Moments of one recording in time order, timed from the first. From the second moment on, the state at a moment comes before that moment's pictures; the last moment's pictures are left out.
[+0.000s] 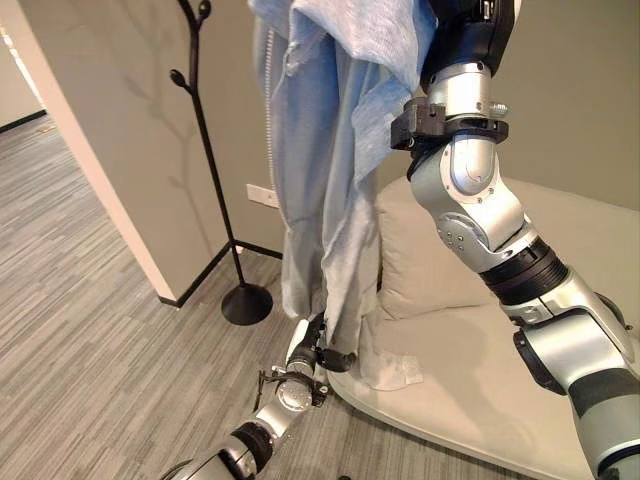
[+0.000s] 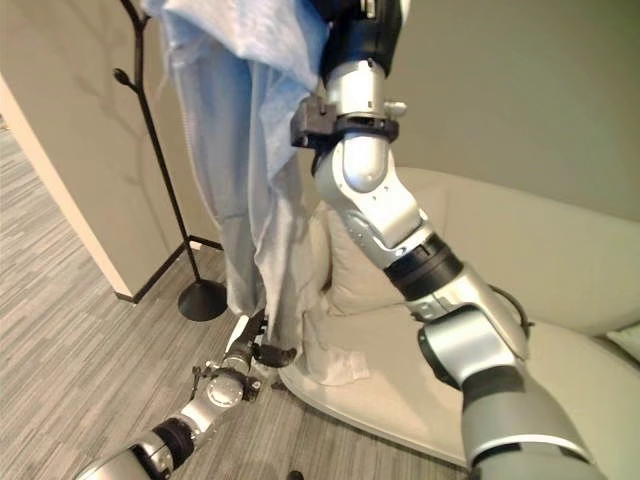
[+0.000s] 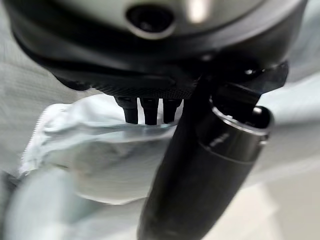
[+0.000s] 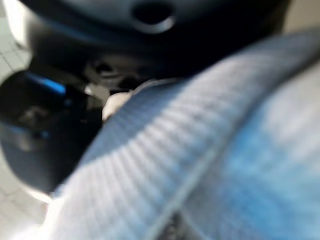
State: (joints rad) left arm -0.45 0.02 -0.68 1.10 -0.17 -0.16 0.41; right arm -1.18 -0.53 0.57 0.08 0.76 -0.34 -0.63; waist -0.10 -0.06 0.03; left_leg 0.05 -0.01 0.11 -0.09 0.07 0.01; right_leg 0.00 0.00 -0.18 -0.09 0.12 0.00
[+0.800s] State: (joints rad) left arm -0.51 0.08 -0.36 1.17 -0.22 -0.11 0.77; right arm -1.11 -0.84 0.59 -0.33 0.74 -0.53 -0.58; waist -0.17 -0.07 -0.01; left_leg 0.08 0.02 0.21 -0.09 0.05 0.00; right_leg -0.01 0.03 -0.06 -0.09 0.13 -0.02
